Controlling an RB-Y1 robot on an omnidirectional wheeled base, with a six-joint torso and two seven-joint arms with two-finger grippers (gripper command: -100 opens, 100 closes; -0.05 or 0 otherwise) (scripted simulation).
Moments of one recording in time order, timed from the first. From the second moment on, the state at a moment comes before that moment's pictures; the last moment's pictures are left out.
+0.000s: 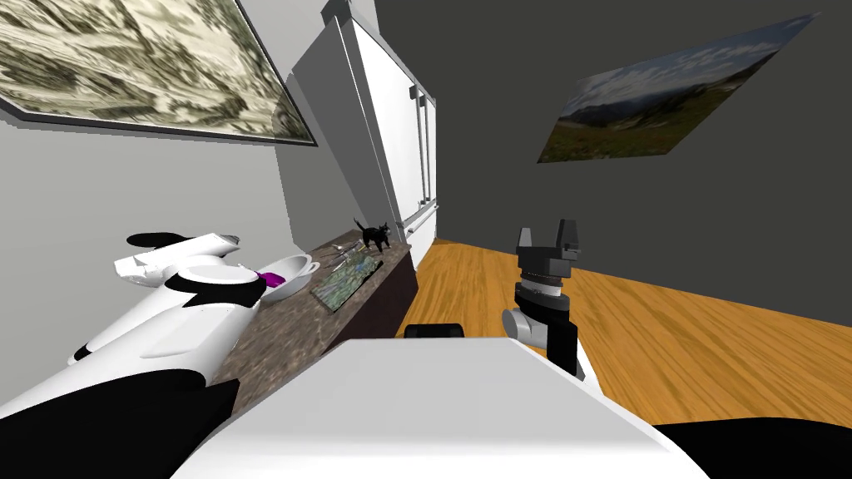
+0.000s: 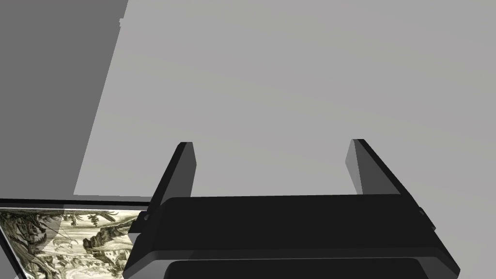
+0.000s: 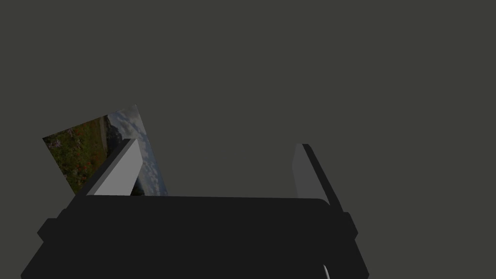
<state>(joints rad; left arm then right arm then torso) -0.88 1.02 1.21 -0.51 -0.45 0.41 -1.56 0.54 0.02 -0.07 -2.38 -0.04 -0.54 -0.02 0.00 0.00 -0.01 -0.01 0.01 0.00</state>
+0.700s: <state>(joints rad) -0.92 1.06 1.28 -0.44 -0.46 0.37 -1.63 0.54 0.02 -0.07 -2.38 -0.04 -0.54 -0.02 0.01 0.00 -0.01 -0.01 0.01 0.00</state>
